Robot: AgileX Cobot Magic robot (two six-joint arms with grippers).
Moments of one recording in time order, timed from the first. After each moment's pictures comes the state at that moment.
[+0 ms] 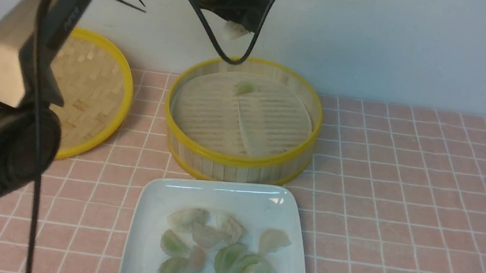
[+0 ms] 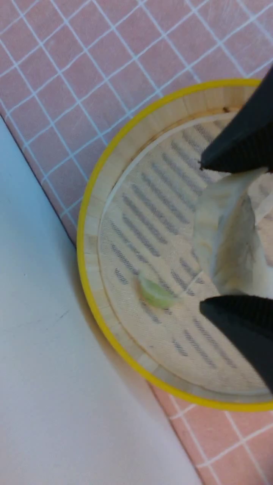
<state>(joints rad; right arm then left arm) 0.01 -0.02 0.02 -0.03 0.40 0.08 -0.29 2.34 -2.61 -0.28 1.25 0.21</state>
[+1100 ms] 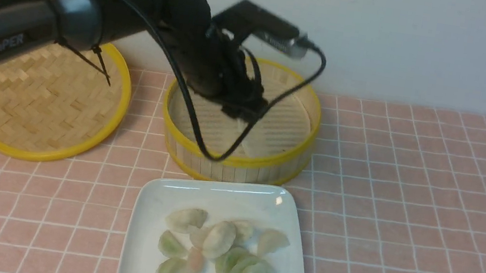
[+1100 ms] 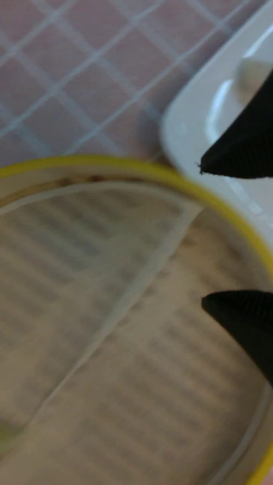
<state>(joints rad) 0.01 -0.02 0.02 -0.03 0.40 0.08 -0.42 1.95 -1.74 -0.24 0.81 0.31</state>
